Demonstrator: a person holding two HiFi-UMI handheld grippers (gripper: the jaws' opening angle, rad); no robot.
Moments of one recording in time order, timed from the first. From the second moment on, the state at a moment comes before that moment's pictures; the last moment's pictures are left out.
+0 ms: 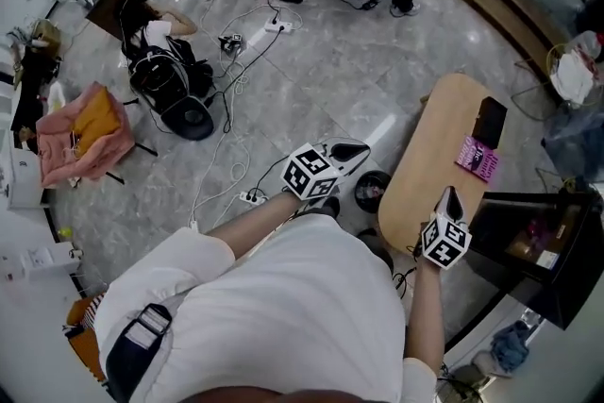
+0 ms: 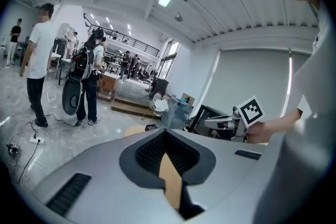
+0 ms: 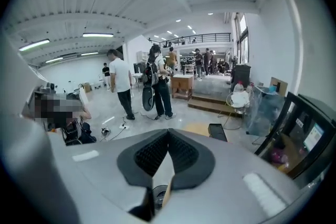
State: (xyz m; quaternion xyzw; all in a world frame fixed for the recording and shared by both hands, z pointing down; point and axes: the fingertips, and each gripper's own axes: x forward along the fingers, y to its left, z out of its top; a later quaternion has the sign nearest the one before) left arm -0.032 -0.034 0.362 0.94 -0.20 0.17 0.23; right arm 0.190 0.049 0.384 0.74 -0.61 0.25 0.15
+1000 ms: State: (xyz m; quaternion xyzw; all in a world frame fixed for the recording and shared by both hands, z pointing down) left arm 0.016 -0.029 0.182 0.96 -0.27 0.06 0.10; right arm 0.245 0.066 0.174 0.69 -0.72 0.06 0.05
